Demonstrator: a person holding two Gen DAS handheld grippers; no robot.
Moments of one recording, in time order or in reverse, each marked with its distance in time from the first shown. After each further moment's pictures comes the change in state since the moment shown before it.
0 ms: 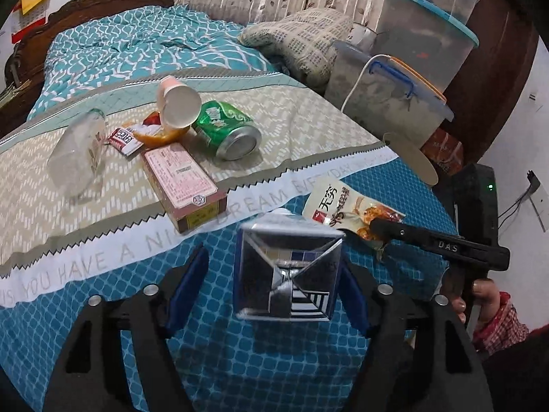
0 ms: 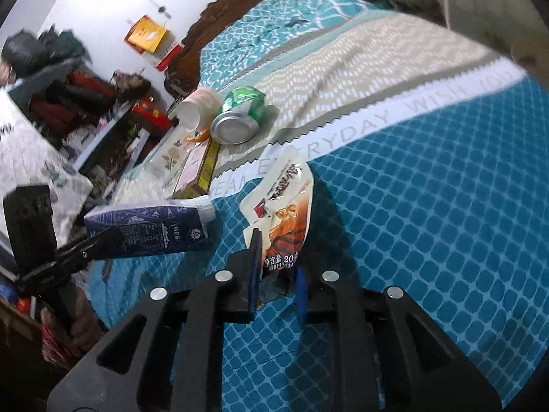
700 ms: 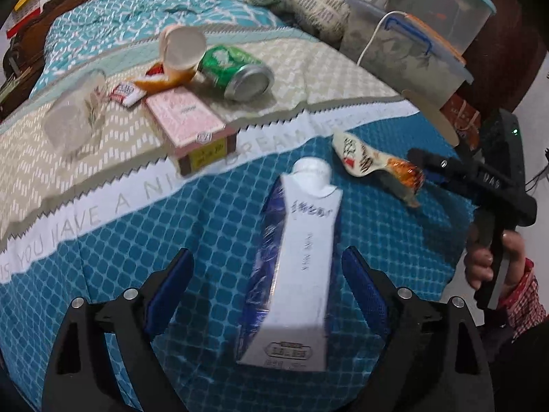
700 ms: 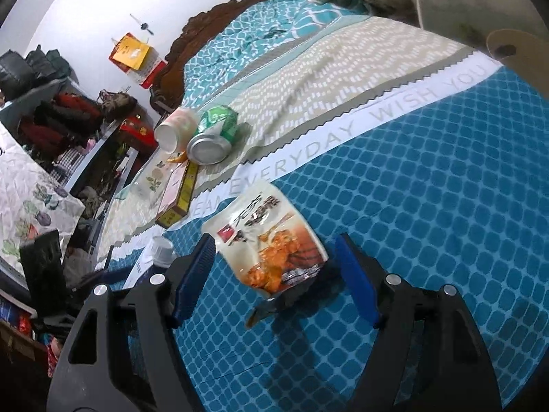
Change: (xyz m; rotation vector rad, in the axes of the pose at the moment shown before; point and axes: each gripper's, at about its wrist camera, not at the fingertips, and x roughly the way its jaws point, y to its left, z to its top) left arm 0.030 0.004 -0.028 0.013 0.166 0.064; right arm -0.010 -0.032 0.008 0.095 -0.046 -0.034
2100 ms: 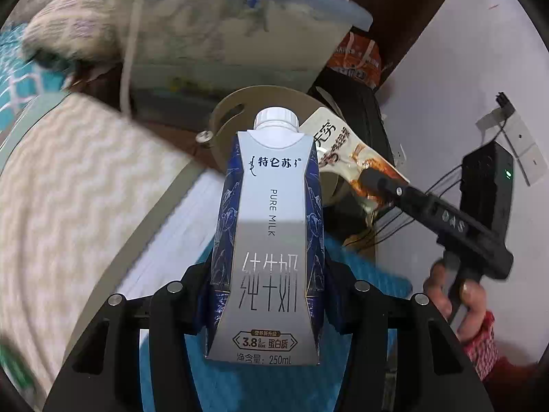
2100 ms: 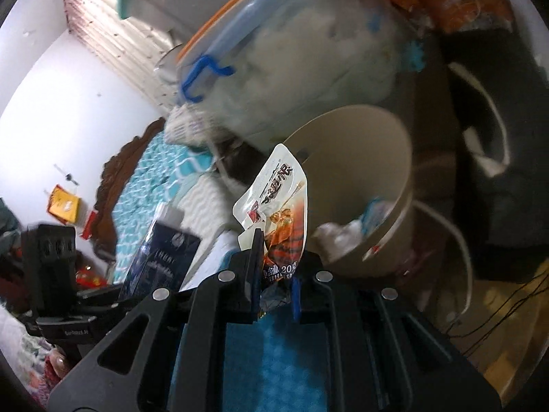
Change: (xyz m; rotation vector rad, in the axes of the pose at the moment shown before) left arm 0.175 -0.306 0.231 0.461 0.175 -0.360; right arm -0.164 -0.206 0.060 0.394 -0.452 -0.242
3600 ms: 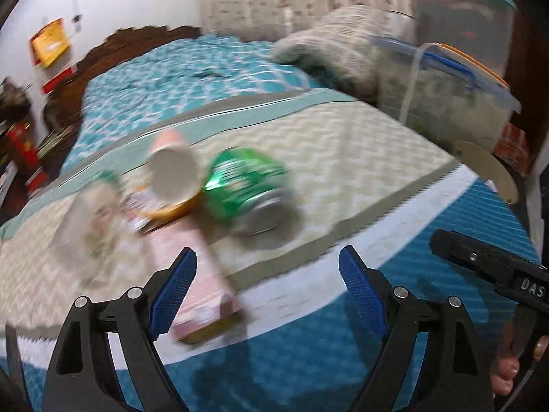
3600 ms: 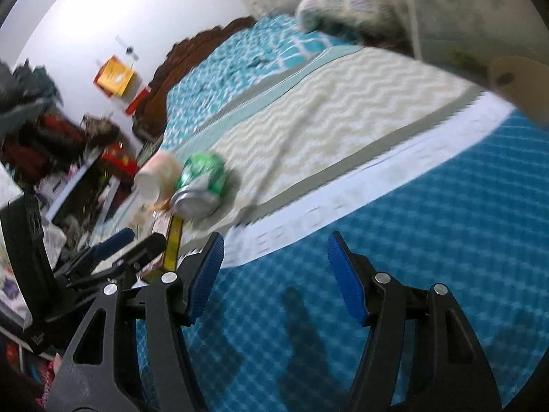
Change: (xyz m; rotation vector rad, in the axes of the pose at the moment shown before) left arm -0.180 0.137 -0.257 -0.399 -0.350 0.702; right arm 0.085 0.228 -0.194 -0.393 0.320 0.182
